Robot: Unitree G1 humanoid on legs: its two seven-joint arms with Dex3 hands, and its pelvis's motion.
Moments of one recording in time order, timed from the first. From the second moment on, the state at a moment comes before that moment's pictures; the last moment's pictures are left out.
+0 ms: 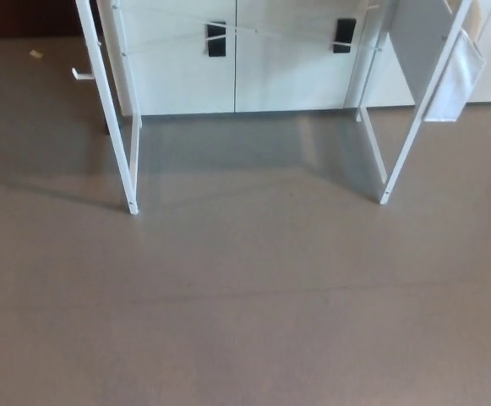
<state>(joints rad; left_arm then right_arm) 0.51 0.41 0.28 0.55 -0.21 -0.09 -0.44 0.45 -0.40 0.01 0.45 -0.08 -0.21 0.24</state>
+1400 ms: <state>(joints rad) 0.46 0.41 0.24 0.64 -0.13 -0.26 -0.37 0.44 -0.45 0.03 0.36 -0.12 -0.17 0.22</state>
